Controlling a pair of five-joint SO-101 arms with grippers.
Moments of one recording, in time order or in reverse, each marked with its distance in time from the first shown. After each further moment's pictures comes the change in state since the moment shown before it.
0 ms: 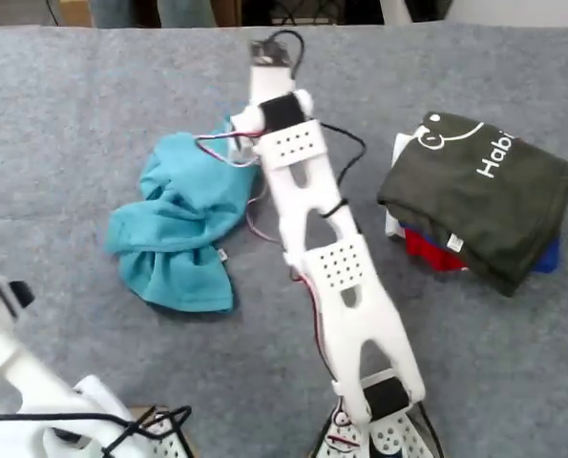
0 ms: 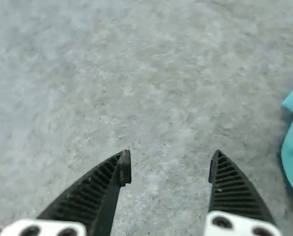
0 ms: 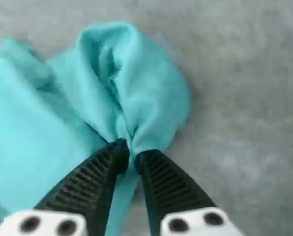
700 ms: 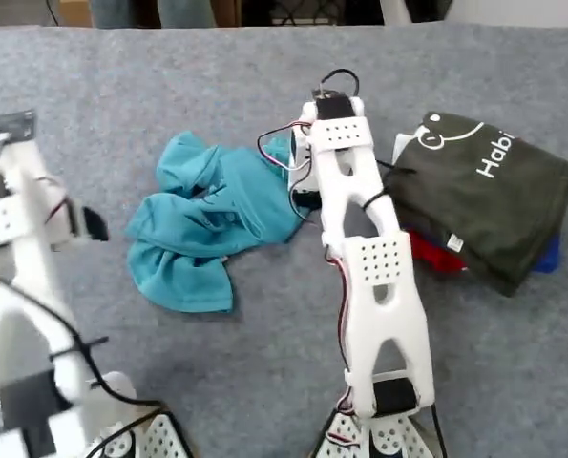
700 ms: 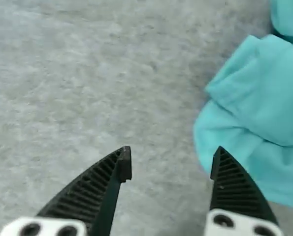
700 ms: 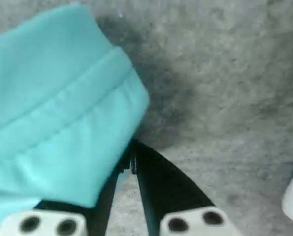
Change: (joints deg) left arm 30.1 37.4 -26.9 6.7 12.0; right arm 10.7 -7.4 30.3 0.6 5.1
